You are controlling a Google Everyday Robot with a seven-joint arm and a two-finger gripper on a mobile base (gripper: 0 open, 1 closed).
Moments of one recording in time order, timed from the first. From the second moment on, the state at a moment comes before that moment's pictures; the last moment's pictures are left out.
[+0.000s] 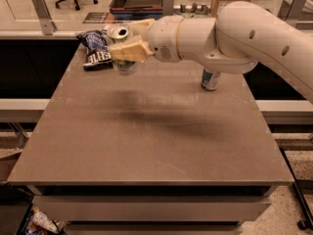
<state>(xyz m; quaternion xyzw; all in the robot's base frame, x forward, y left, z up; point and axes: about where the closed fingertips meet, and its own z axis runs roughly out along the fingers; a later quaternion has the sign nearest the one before) 0.604 0.070 0.990 -0.49 0.59 0.28 0.58</state>
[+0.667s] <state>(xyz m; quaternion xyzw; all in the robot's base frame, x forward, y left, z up) 0.683 0.071 0.974 -0.45 0.65 0.23 0.56</state>
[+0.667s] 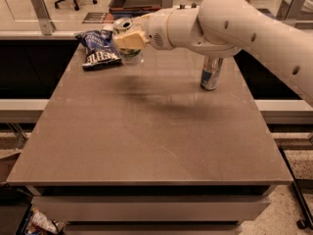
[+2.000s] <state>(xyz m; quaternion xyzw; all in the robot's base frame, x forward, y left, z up) 0.754 0.073 0.930 -0.41 0.69 0.27 0.52</state>
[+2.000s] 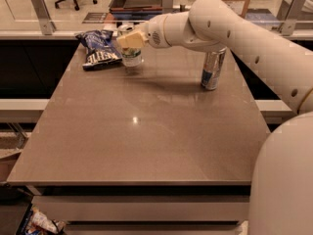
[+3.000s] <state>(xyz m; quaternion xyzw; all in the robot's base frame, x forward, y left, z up) 0.753 0.083 0.909 -0.39 0.70 0.27 0.53</state>
